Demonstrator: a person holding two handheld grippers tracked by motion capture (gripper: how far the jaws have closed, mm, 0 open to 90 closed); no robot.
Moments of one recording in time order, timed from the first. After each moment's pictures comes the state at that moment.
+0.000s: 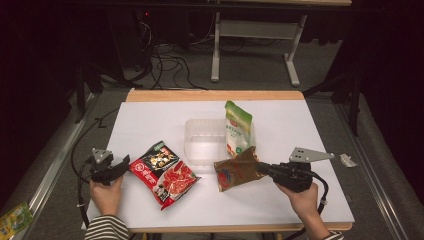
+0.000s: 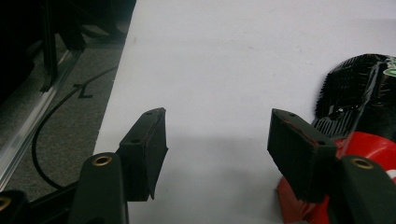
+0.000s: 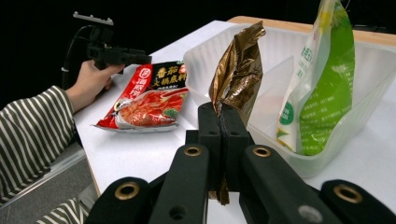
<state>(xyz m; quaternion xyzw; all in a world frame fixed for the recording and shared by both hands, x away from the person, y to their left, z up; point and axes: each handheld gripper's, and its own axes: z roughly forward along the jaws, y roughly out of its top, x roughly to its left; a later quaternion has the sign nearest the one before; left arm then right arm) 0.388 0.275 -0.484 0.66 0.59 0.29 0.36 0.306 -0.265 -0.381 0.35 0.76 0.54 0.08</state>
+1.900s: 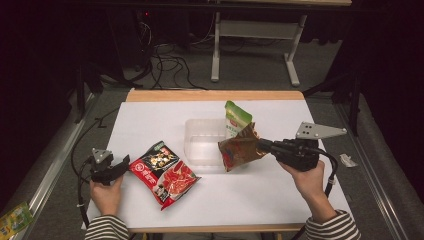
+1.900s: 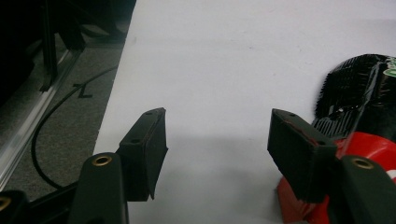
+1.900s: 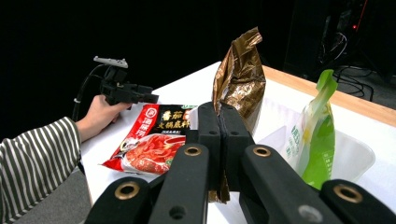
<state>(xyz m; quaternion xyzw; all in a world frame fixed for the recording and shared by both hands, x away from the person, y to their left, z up) 0.388 0.275 -0.484 0.66 0.59 0.29 0.36 0.326 -0.258 -0.310 0.31 0.76 0.56 0.12</state>
